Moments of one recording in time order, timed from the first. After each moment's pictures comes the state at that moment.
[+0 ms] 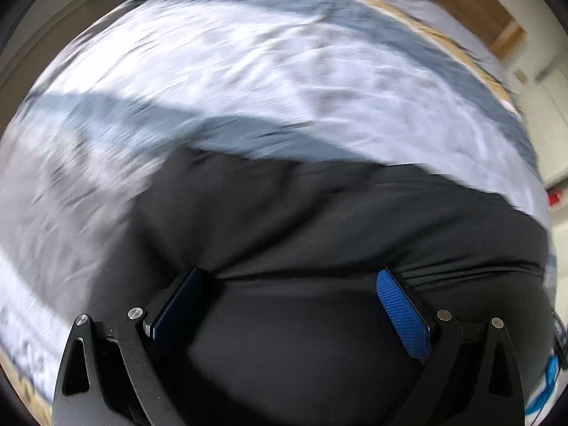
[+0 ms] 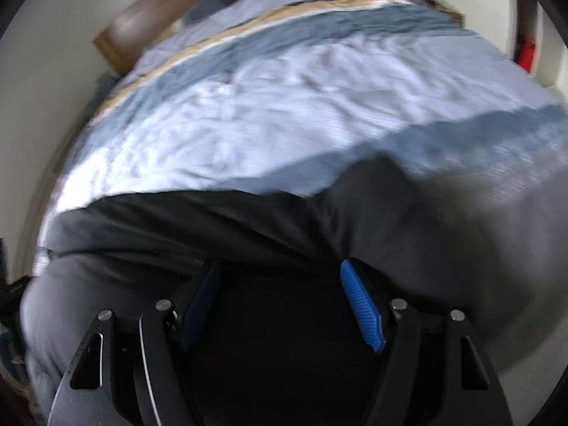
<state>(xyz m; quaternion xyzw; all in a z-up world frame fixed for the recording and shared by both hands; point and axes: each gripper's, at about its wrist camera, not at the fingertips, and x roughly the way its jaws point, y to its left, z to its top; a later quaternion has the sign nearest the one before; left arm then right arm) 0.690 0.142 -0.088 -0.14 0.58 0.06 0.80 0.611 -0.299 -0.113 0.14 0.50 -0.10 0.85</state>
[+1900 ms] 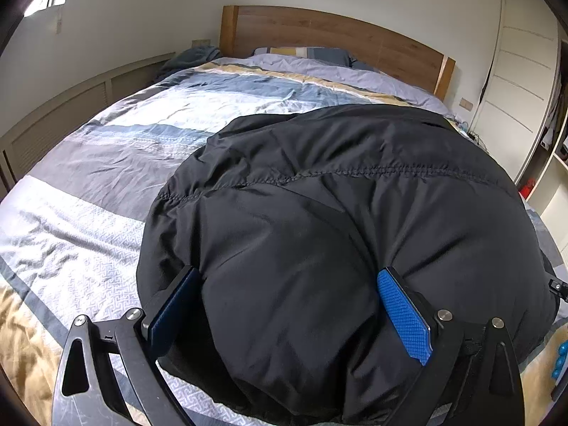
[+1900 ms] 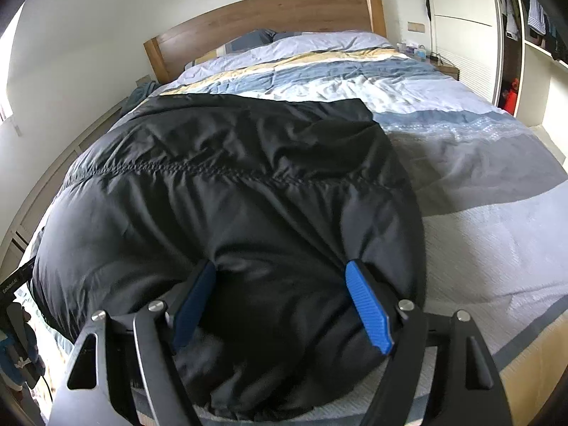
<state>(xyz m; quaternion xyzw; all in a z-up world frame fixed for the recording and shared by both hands) 0.437 0.083 -0.067 -0.07 0.37 0.03 0.93 0.407 -0.230 -0.095 0.11 0.40 -0.04 0.91</state>
